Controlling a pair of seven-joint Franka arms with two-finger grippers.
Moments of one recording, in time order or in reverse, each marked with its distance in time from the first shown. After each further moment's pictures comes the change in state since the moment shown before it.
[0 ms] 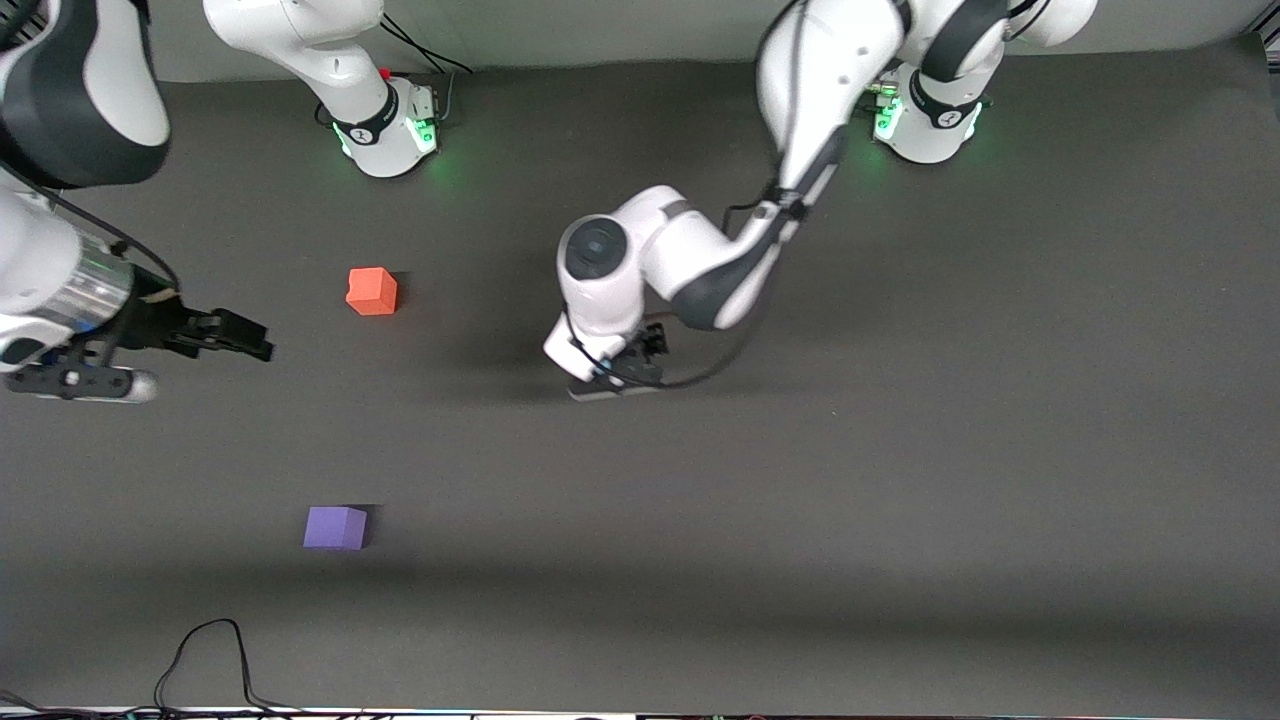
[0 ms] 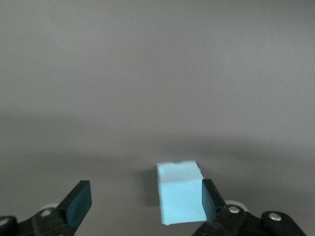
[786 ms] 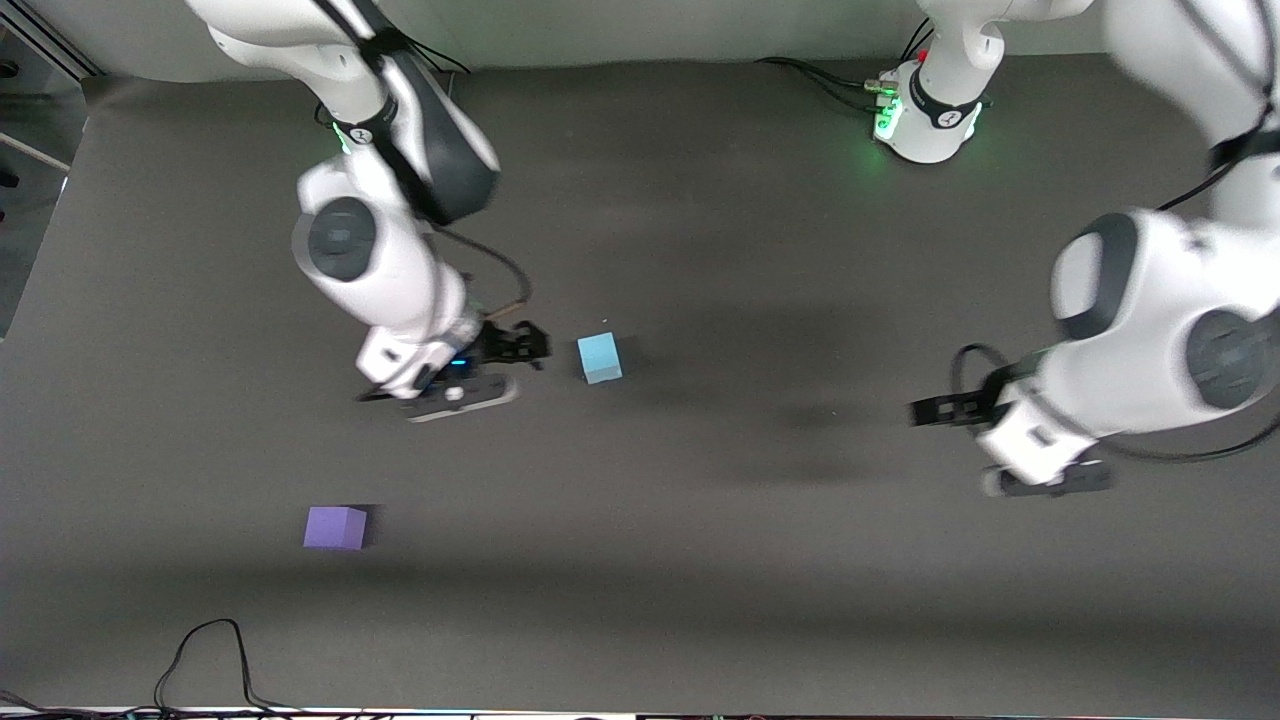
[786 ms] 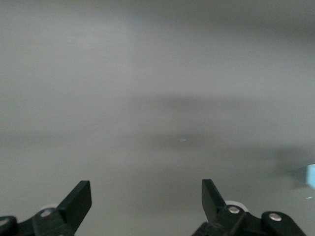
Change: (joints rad) left arm 0.667 -0.452 -0.024 -0.367 -0.054 -0.219 0.751; right arm 0.435 0.252 0.008 -0.053 0.053 0.399 0.134
